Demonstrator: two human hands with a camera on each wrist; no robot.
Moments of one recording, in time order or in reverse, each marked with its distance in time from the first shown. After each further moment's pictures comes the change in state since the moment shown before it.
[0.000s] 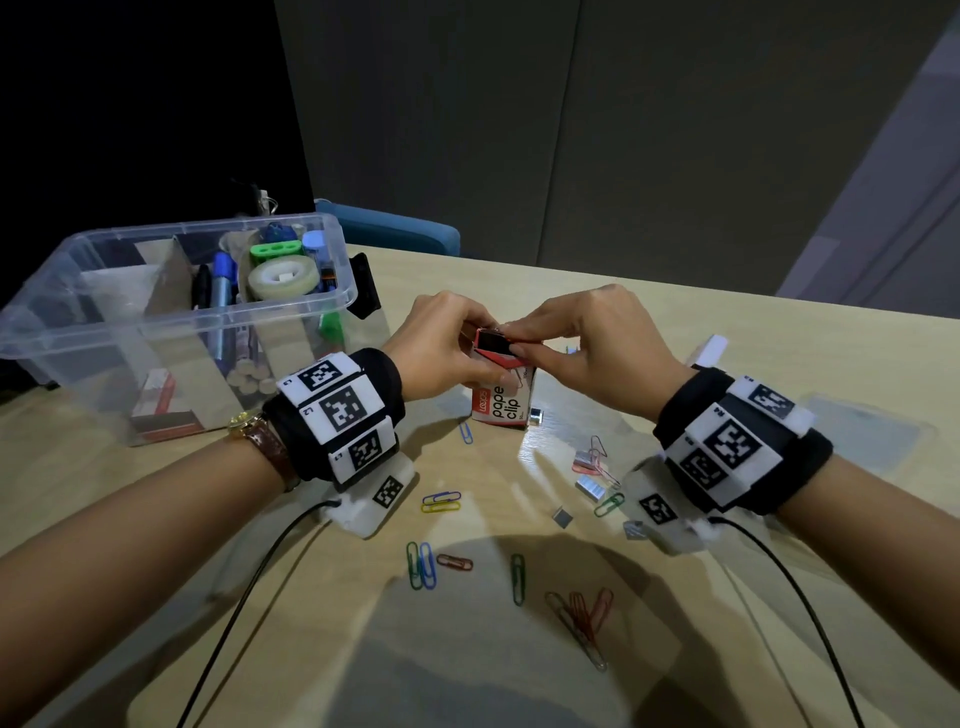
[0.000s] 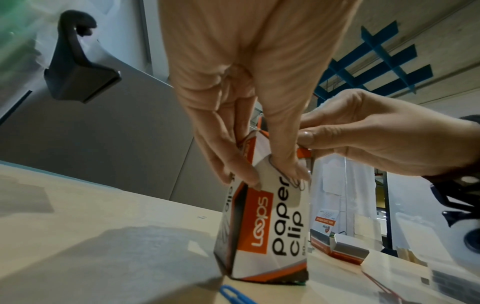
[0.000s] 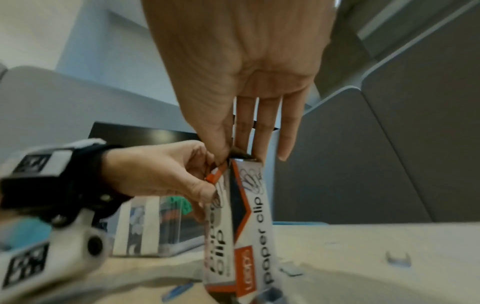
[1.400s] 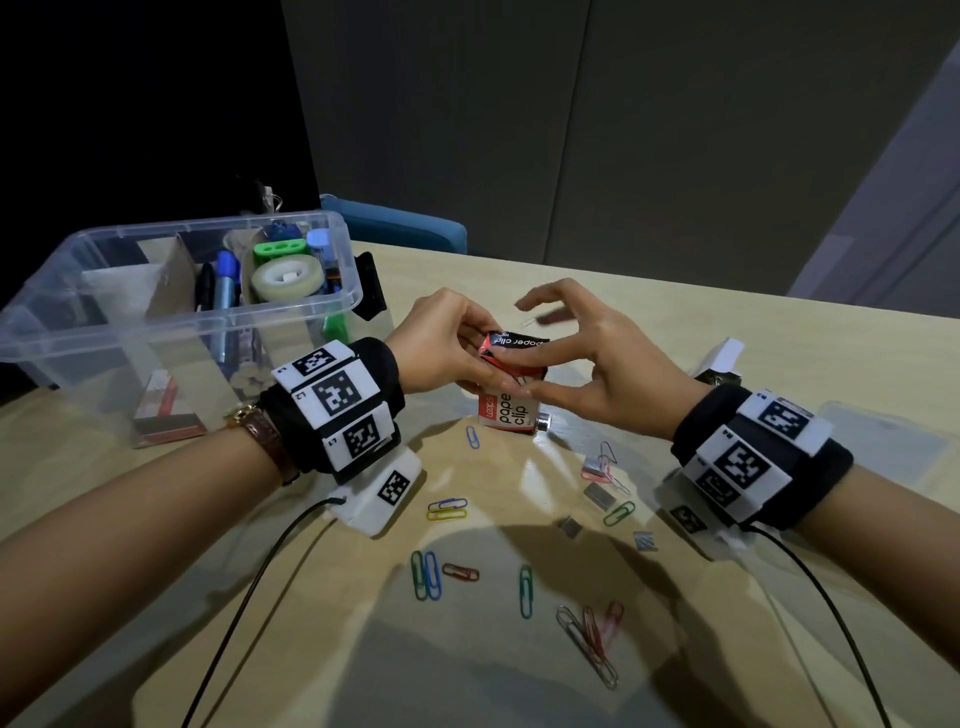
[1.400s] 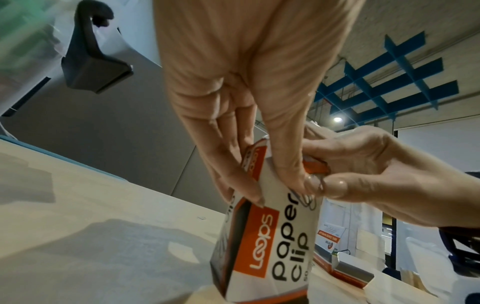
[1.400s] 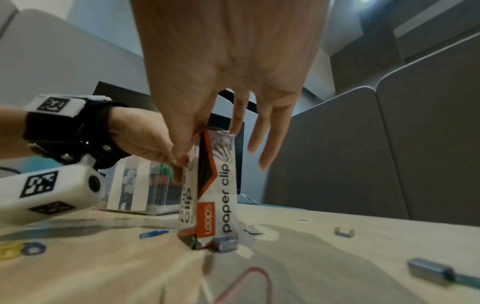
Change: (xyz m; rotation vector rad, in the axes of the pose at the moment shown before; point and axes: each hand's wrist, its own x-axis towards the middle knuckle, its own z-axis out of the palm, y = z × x) left_hand 0.000 0.002 -0.007 -0.252 -0.134 -0.169; right_hand -0.010 0.011 0.006 0.069 -0.149 -0.078
